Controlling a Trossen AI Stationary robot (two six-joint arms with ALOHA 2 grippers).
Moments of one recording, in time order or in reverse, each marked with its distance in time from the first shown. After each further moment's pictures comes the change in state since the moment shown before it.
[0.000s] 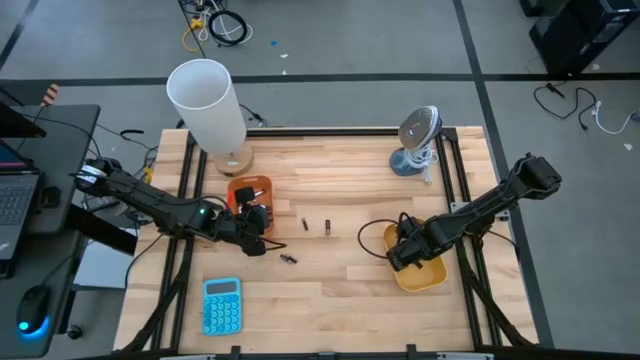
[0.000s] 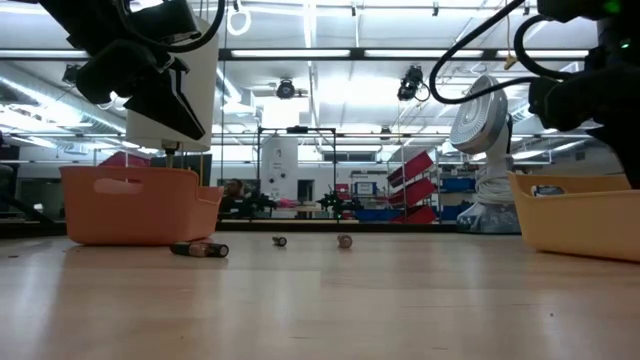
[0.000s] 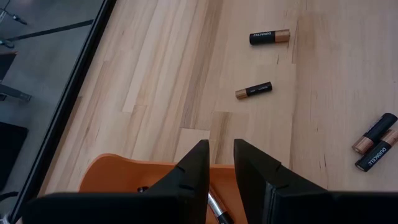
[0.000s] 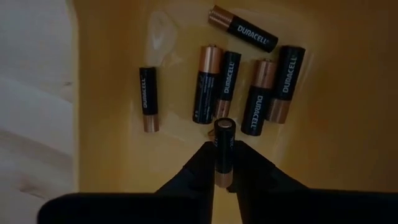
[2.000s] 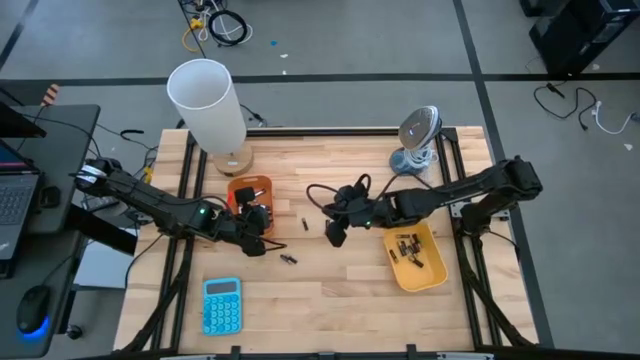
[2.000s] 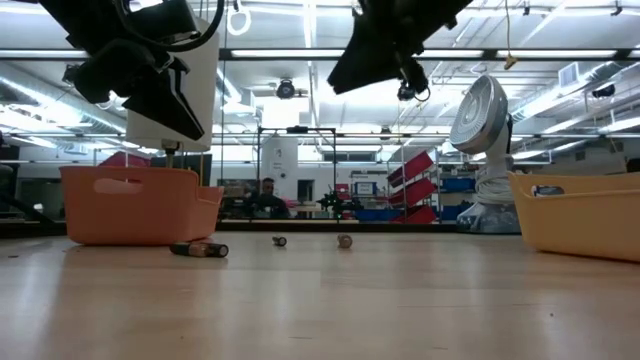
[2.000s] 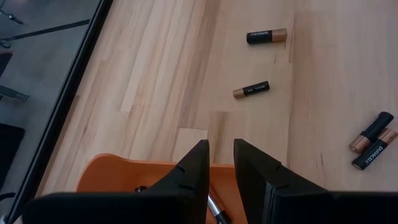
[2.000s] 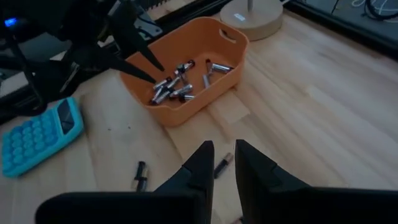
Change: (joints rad) left arm 0.000 0.000 0.001 -0.004 0.012 0.001; right arm -0.293 0.165 0.318 0.760 0.436 -1.026
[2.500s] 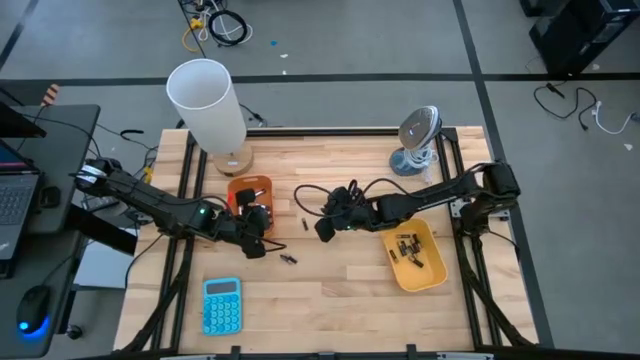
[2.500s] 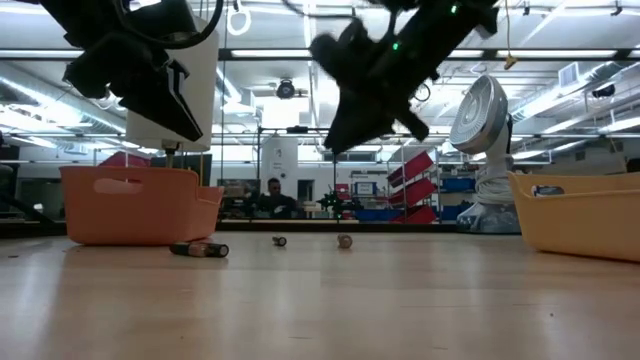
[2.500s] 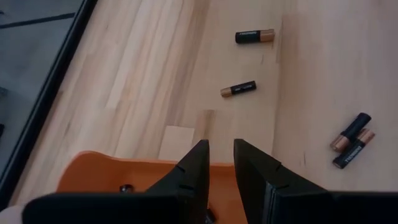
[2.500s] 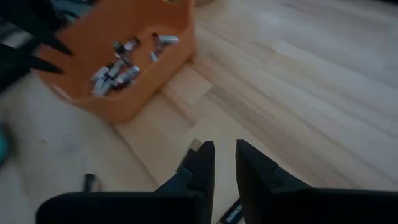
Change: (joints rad) left arm 0.000 0.000 0.000 0.005 0.044 -0.033; right arm -0.033 0.172 0.000 0.004 0.070 0.203
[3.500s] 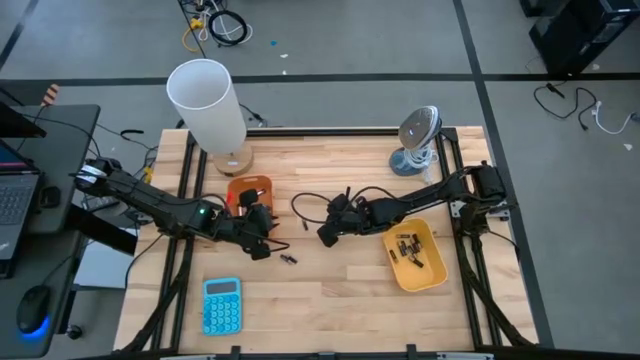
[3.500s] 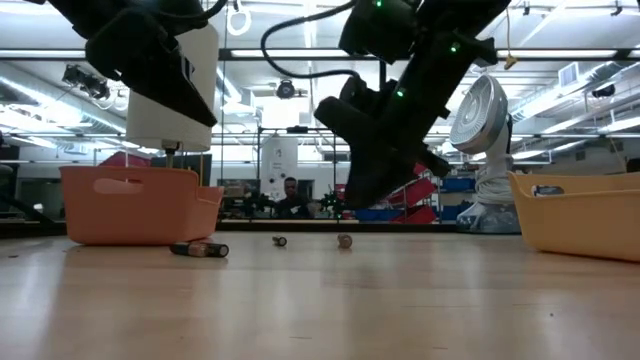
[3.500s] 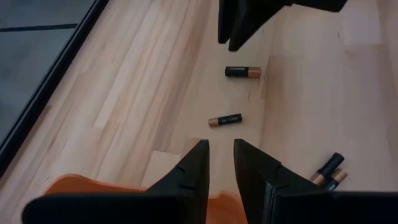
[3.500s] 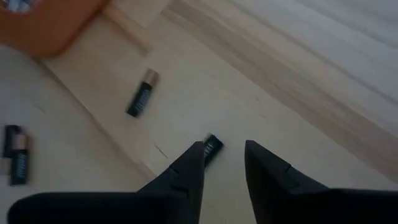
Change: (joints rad) left arm 0.000 0.000 -0.002 0.118 0.009 -0.023; right arm -0.013 0.106 -0.002 -0.131 -0.097 0.115
